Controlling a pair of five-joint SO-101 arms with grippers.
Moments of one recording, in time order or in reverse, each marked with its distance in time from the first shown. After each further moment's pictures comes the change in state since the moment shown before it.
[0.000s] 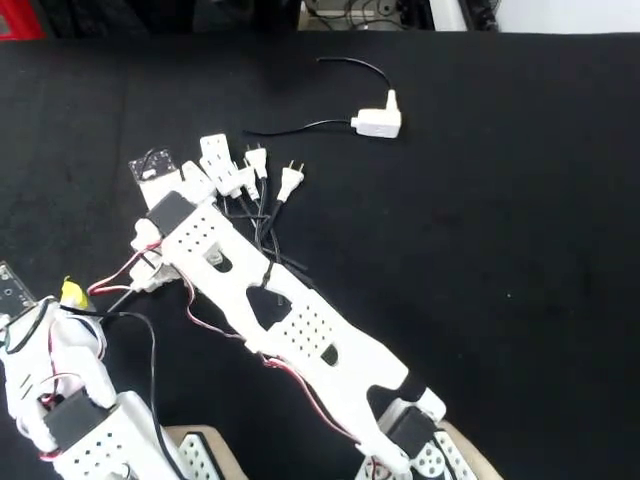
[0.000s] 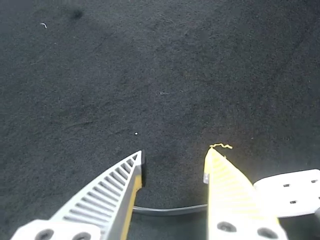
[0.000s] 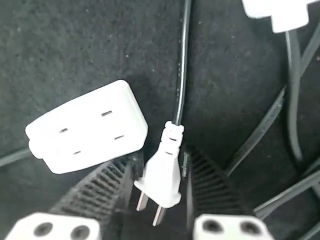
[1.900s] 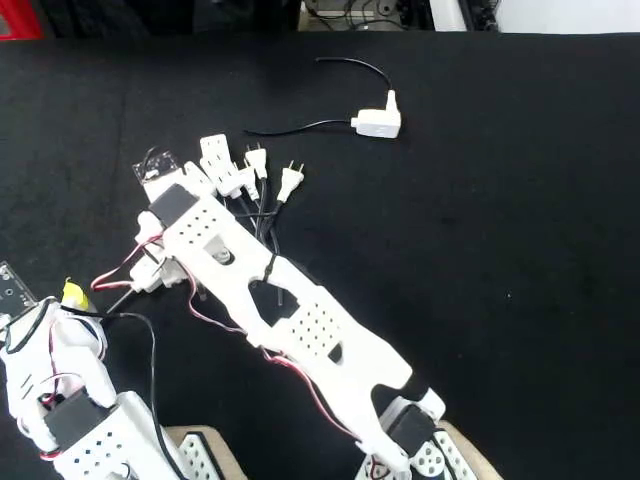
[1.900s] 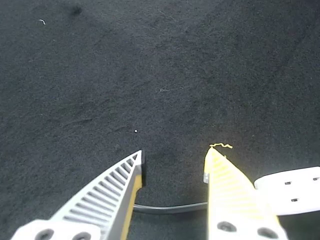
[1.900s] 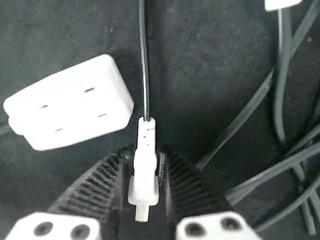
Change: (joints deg) left arm 0.0 0.0 0.5 0.0 0.0; right arm 1.0 -9.2 11.5 0.6 4.5
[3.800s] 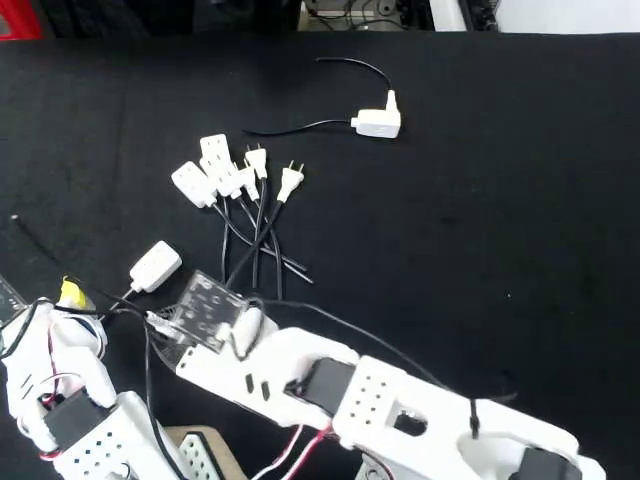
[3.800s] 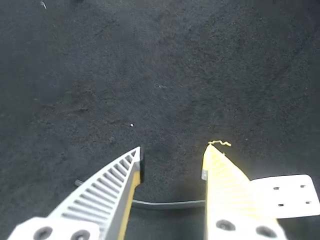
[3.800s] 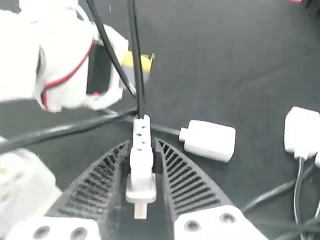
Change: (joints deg) left arm 0.0 0.0 0.0 0.0 4.8; right arm -14.6 -109.3 136.9 -93.2 23.4
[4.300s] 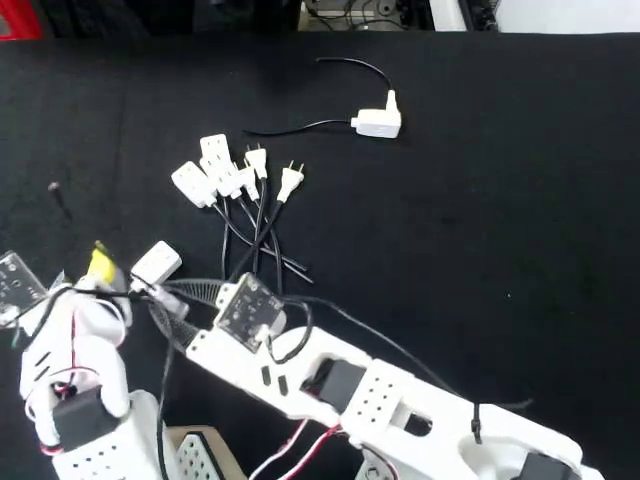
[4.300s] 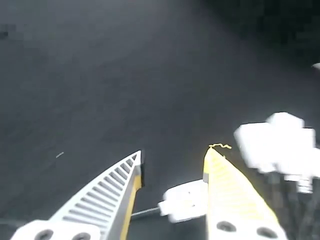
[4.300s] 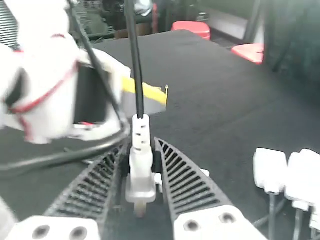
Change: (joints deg) left arm 15.8 0.0 -7.6 0.0 9.1; right arm 5.1 -0.8 8.4 -20.7 0.1
